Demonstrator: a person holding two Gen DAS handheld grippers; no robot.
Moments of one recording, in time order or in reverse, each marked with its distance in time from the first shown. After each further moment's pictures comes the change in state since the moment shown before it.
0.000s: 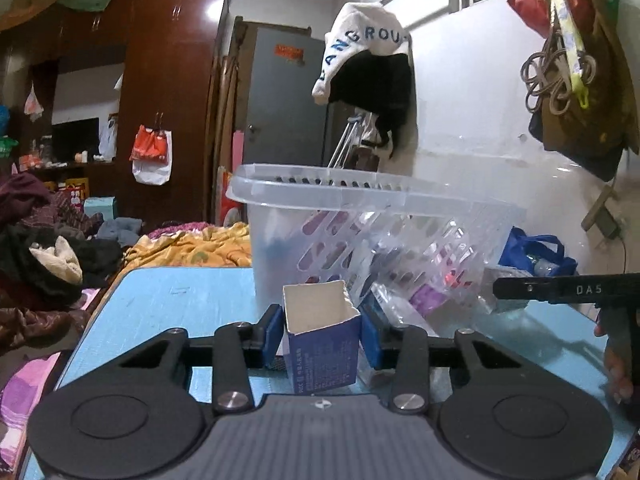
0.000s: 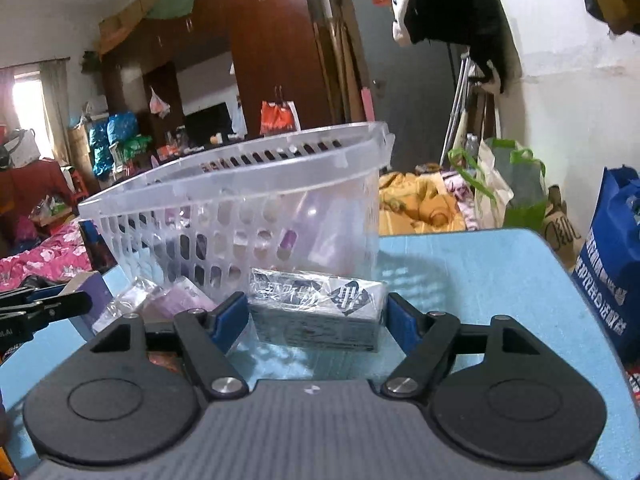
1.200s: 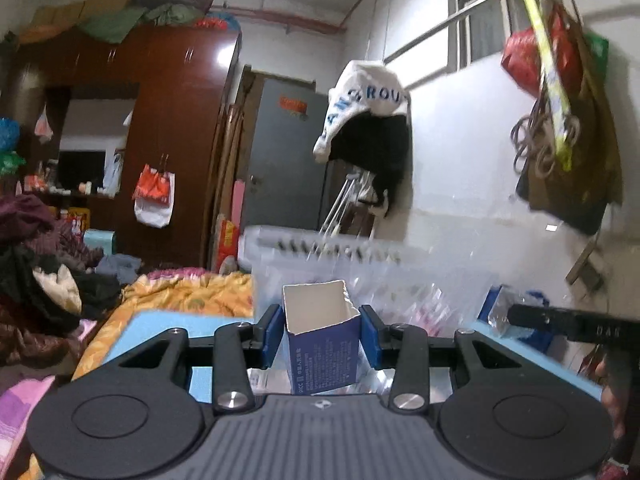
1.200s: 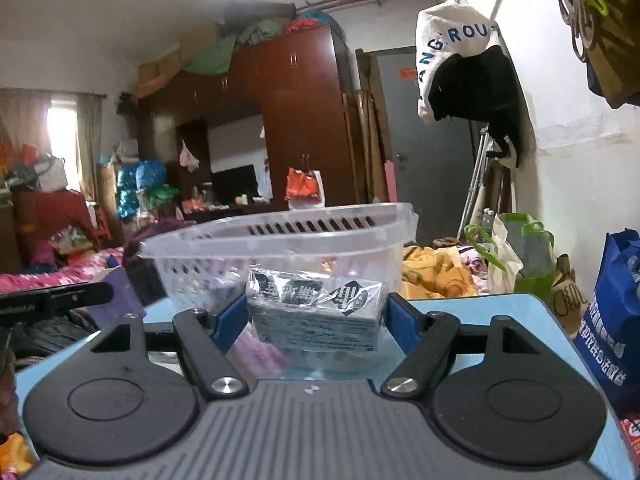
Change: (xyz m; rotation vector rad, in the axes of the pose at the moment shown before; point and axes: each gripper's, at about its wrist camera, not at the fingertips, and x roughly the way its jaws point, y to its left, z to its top) left arm -0.048 0.002 0.013 -0.050 -0.191 -0.023; right arm -0.053 0.024 -0.012 -0.060 -0.228 0.054
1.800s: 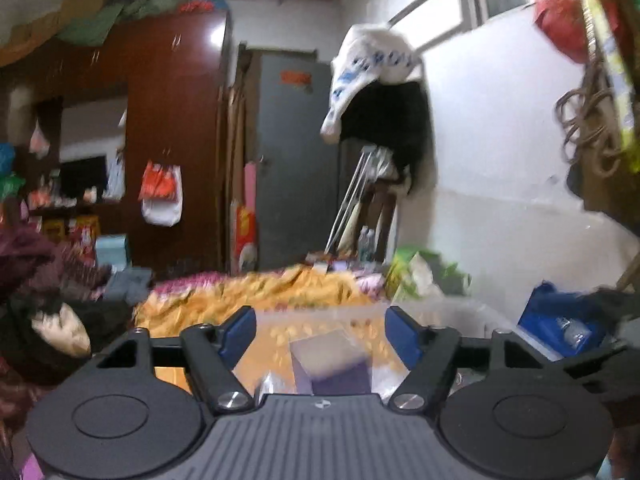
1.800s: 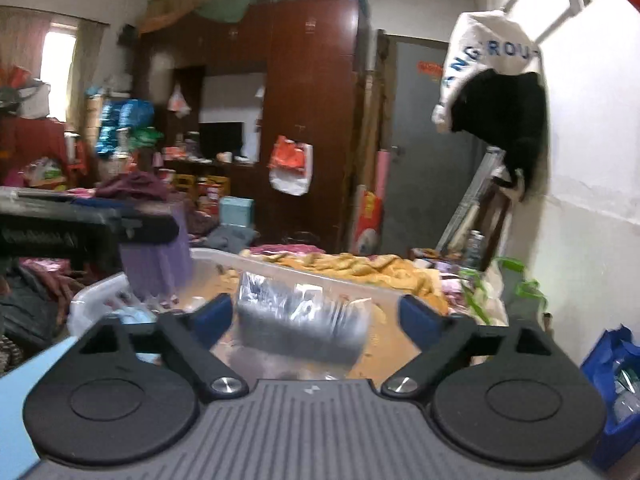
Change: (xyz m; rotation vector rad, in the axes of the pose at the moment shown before) left arm 0.146 -0.021 0.096 0.073 0.154 0.082; right arm 0.120 0.035 0.085 -0.207 0.118 -0.114
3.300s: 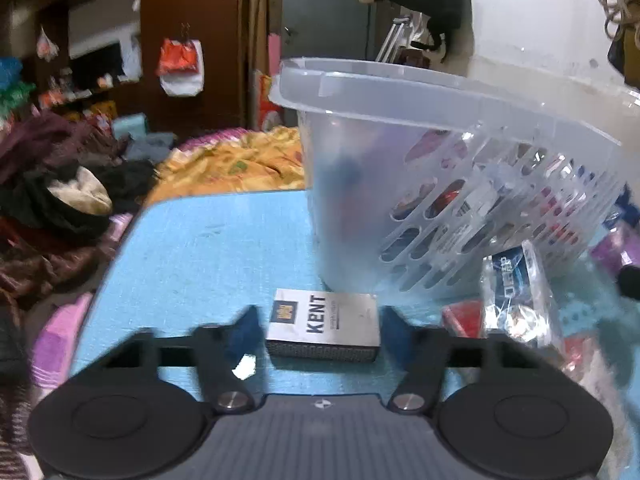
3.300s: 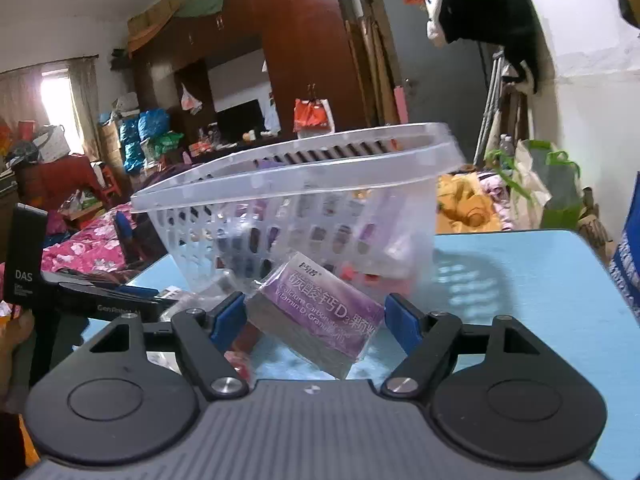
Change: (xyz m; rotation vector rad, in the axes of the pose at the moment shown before) left arm 0.004 0.034 -0.116 0.001 0.368 0.087; right arm -0.060 -0.027 -0.109 0.247 0.113 0.181
